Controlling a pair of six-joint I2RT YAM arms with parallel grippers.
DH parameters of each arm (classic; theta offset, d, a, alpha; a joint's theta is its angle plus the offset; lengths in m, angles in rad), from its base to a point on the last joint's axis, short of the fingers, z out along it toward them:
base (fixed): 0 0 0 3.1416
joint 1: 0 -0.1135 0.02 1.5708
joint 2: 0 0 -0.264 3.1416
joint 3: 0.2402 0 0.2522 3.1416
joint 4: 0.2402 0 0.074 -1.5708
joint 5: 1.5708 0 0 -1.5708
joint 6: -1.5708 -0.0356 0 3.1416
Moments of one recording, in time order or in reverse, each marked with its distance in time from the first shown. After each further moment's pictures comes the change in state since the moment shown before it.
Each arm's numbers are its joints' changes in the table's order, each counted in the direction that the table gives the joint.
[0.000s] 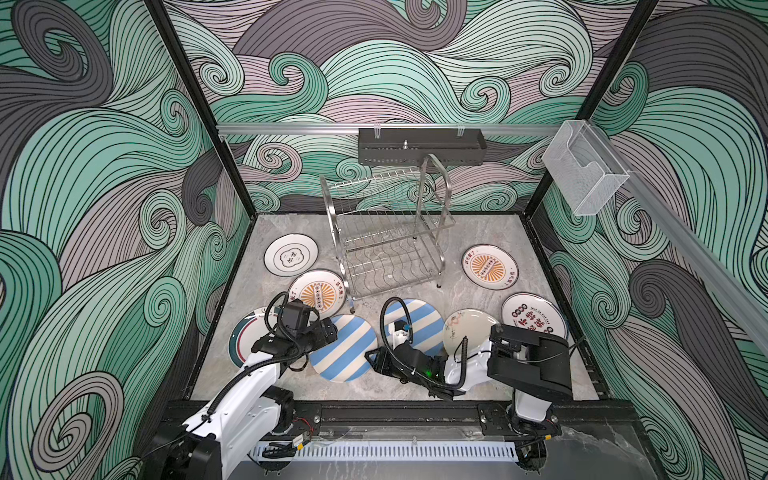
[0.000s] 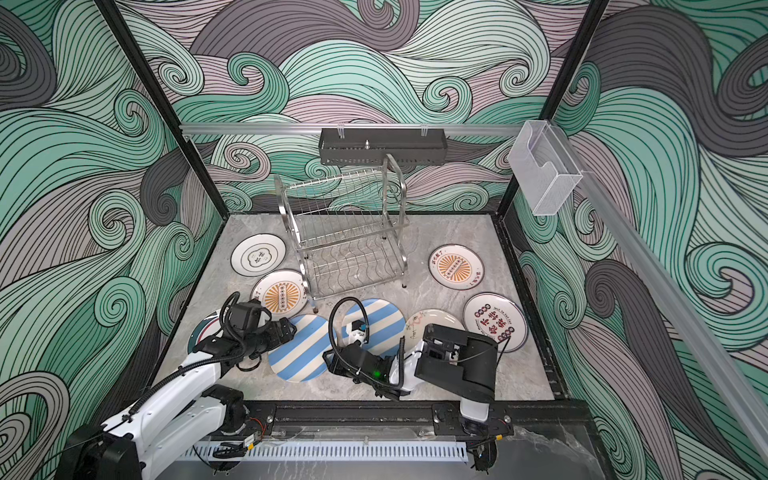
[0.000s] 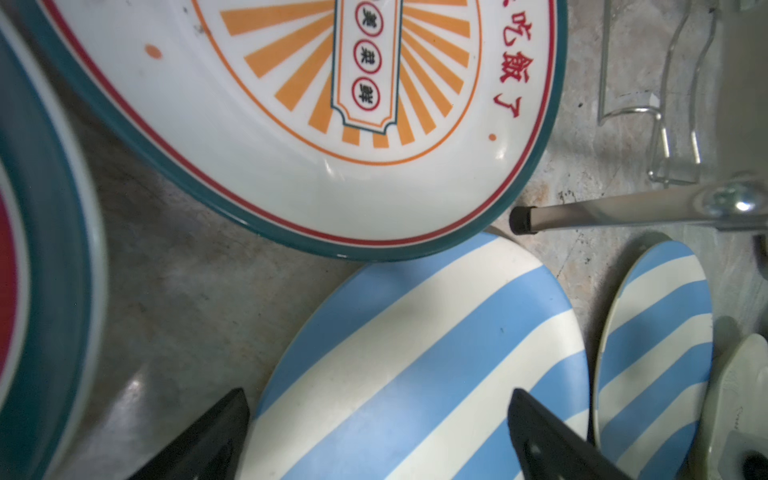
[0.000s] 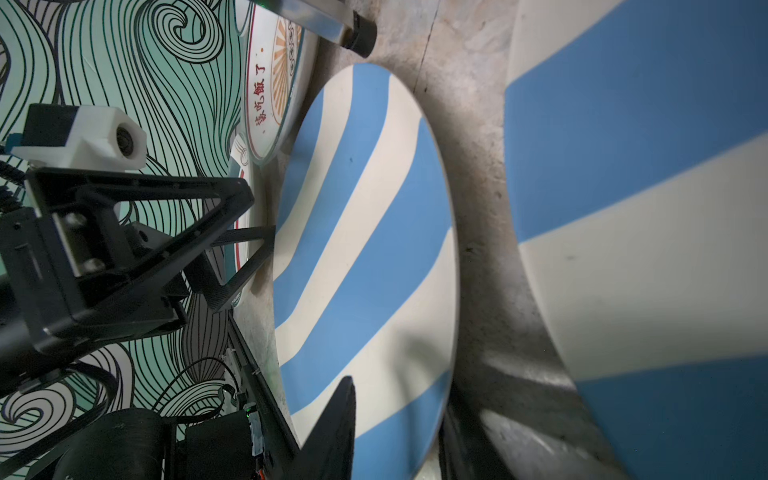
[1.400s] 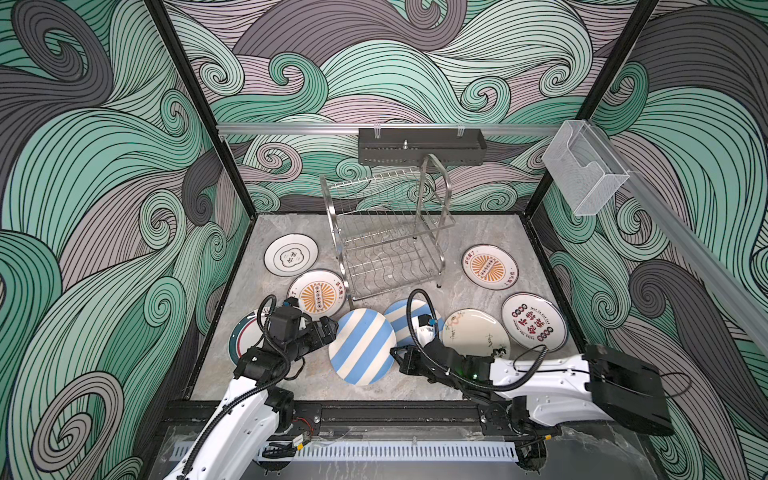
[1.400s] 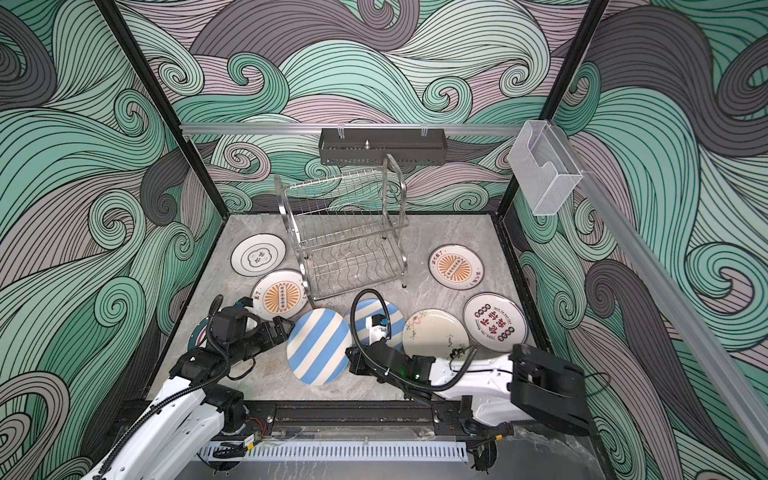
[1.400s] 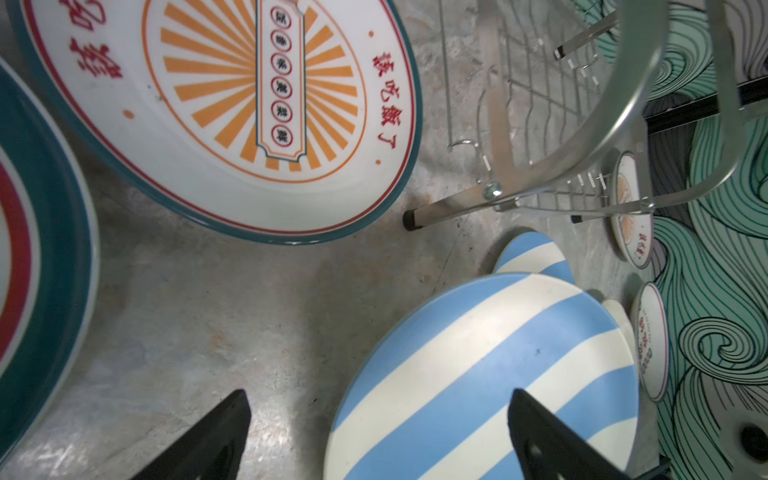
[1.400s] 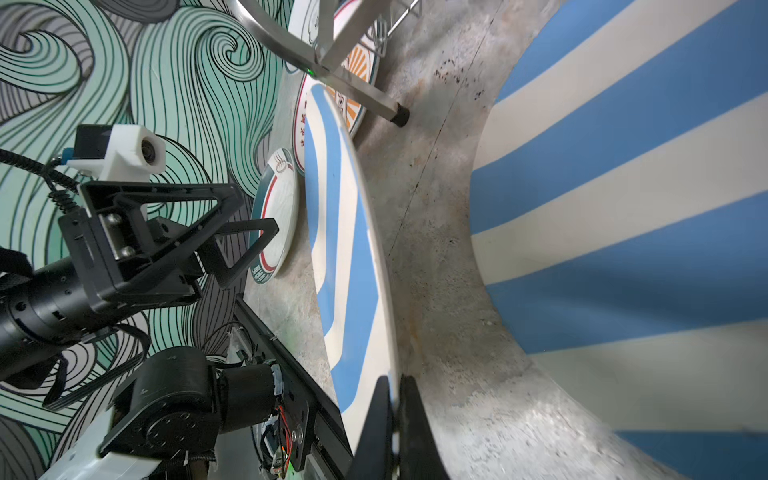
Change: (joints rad) left arm 0.018 -0.267 0.077 0.158 0.058 0.032; right arm 0.008 -0.595 -0.148 0.420 0.068 0.134
